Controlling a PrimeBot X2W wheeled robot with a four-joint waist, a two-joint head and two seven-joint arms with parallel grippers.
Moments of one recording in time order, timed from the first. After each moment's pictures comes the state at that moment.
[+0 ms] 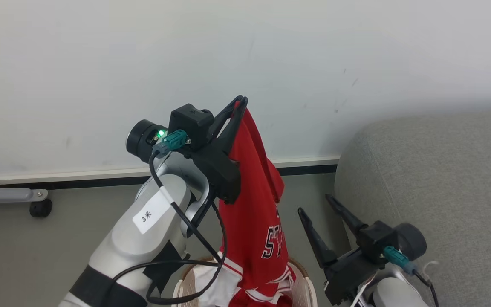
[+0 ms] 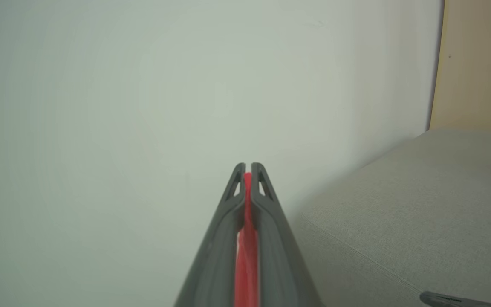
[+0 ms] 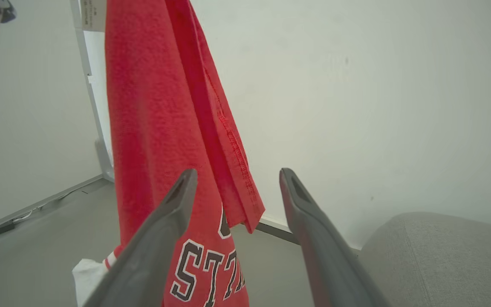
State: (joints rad) left arm -0.80 0.04 -0.60 0.65 -0.48 -0.09 -0.15; right arm -0.33 -0.07 0.39 0.45 0.12 0.11 -0.26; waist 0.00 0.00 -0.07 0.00
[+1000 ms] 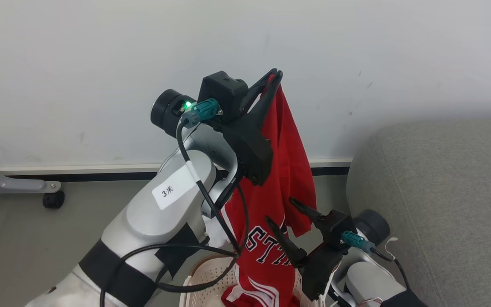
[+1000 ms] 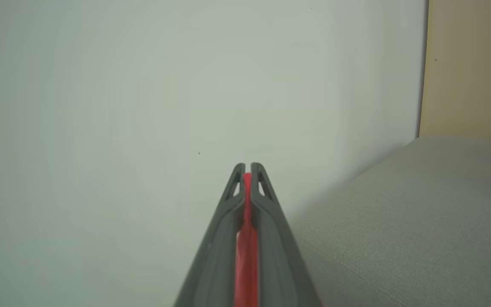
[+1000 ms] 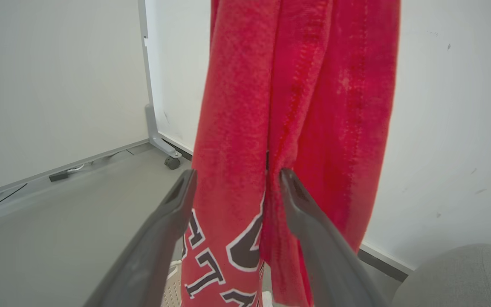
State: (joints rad) left arm -0.92 0.03 -0.76 0.56 -0.62 0.00 -0.07; right arm -0.53 -0.06 0.70 0.68 0.25 0.12 -0.26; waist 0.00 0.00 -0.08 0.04
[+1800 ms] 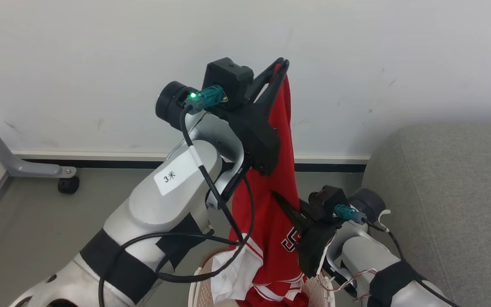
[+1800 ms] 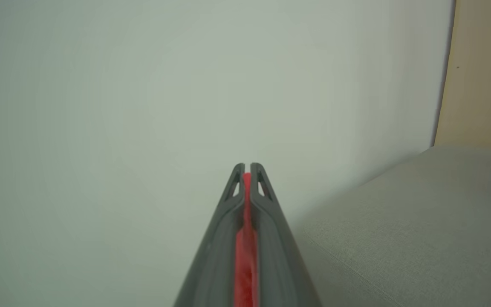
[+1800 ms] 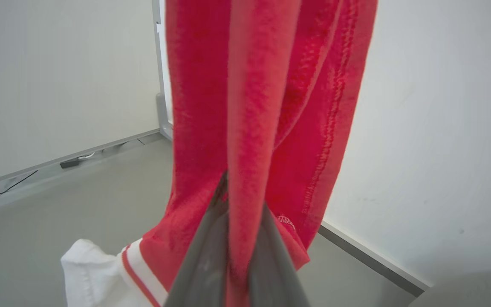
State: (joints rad) left arm -0.99 0.03 -0.84 0.56 -0.74 0.05 -0.07; right arm -0.69 -0.06 0.86 0.84 0.39 0.12 -0.26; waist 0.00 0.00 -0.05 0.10
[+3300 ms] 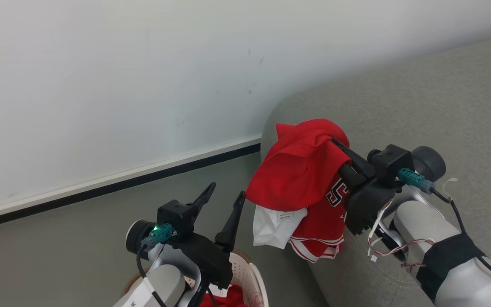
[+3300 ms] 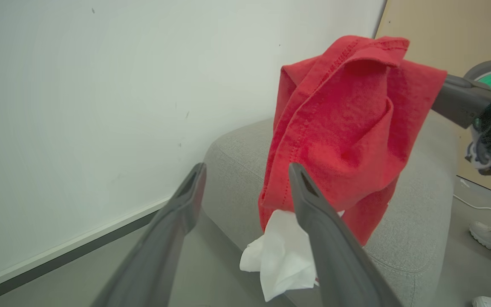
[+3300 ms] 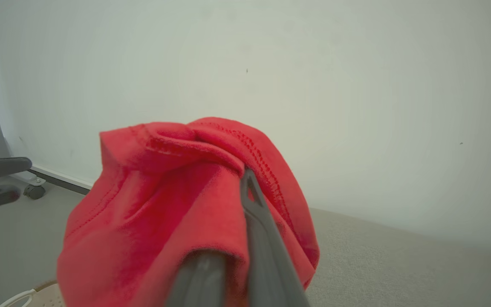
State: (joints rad) left arm -0.51 0.16 -0.79 0.50 -0.73 0.07 -0.25; right arm -0.72 -0.24 0.72 0.65 0.38 0.12 -0.26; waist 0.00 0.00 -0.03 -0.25
